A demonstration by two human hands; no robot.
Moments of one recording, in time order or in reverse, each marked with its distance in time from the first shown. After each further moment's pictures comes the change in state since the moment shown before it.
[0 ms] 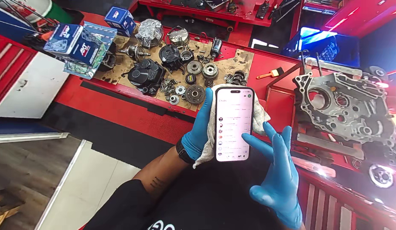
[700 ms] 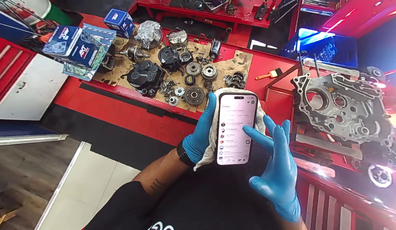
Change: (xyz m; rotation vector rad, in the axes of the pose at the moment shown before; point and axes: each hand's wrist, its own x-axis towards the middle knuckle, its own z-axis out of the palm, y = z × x) left_hand 0.000 -0.005 -0.001 -0.040 -0.089 -0.047; right_hand 0.013 0.006 -0.001 0.011 0.000 0.014
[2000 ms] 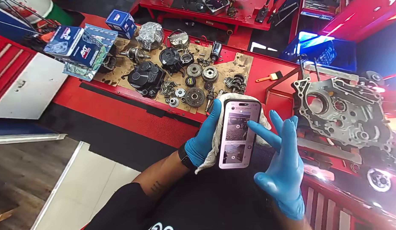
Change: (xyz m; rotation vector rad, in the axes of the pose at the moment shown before) left_hand -0.001 -0.005 -0.001 0.002 0.028 -0.061; right_hand 0.020 0.004 -0.005 0.024 0.008 -0.009
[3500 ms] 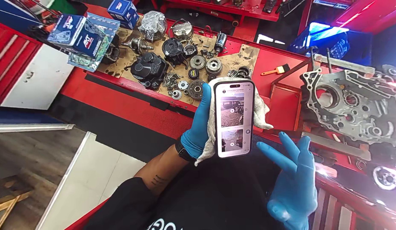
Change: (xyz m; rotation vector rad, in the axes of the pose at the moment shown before) left_hand -0.007 0.010 0.004 0.077 0.062 0.191; right_hand -0.053 -0.017 -0.005 -0.008 0.058 -0.011
